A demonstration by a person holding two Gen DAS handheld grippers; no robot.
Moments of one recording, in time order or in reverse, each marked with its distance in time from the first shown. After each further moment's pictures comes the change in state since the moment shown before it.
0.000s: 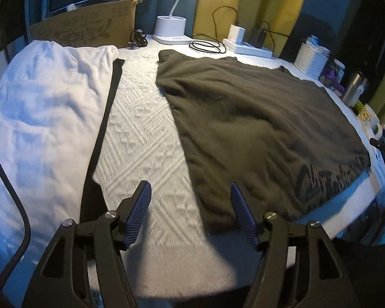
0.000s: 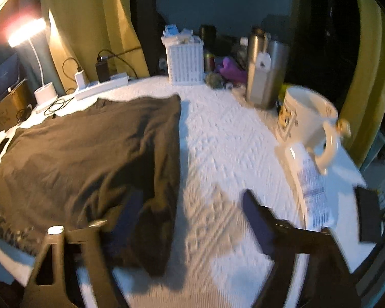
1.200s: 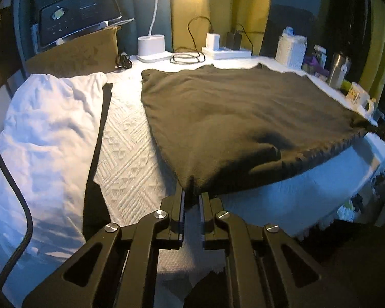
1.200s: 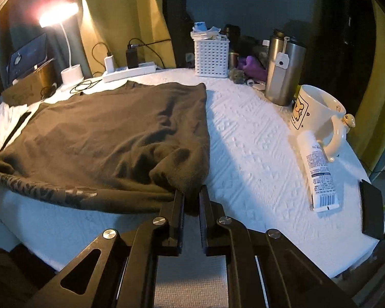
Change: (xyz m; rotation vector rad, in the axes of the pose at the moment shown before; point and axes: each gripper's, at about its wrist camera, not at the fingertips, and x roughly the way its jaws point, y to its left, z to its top) left arm -0.027 -0.029 -0.016 0.131 -0.057 0.034; right arm -0.030 0.021 -0.027 -0.128 -0.008 0.069
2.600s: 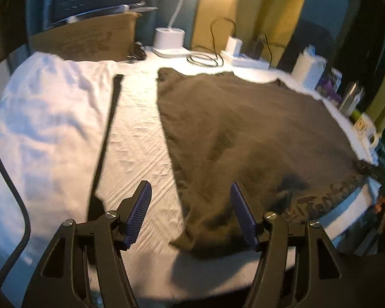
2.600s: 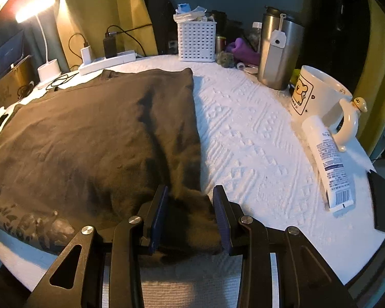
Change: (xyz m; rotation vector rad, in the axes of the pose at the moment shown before) left arm 0.027 0.025 0.032 -0.124 0.027 -0.027; right arm 0.052 -0.010 0.005 0.043 0.036 -0.110
